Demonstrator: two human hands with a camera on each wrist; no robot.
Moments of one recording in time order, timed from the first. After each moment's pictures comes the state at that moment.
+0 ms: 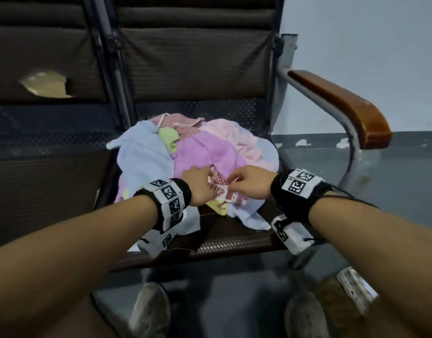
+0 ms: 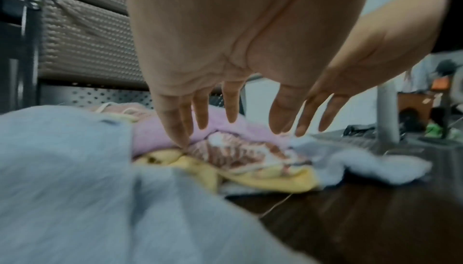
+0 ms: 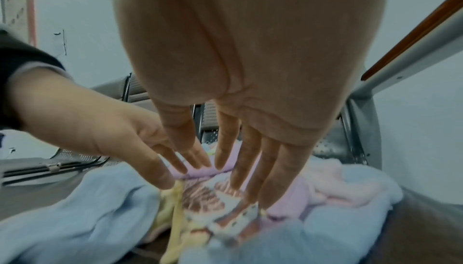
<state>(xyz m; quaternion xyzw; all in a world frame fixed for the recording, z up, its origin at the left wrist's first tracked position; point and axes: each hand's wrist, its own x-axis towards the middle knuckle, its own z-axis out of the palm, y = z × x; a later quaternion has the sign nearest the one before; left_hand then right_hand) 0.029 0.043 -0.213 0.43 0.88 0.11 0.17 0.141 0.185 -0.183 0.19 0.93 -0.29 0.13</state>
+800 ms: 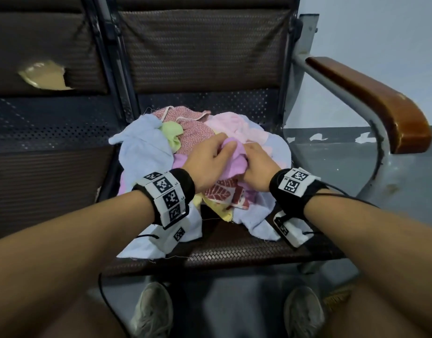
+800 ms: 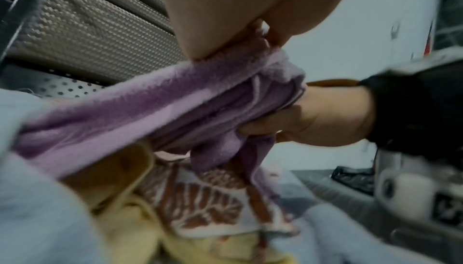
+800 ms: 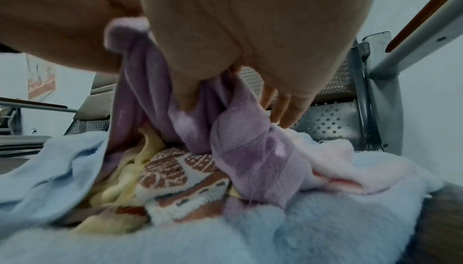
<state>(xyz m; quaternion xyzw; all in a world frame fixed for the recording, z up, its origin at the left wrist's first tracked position) 0.023 0.071 -0.189 0.44 0.78 0.44 0.06 0.098 0.224 -0.218 0.15 0.95 -0.28 -0.04</state>
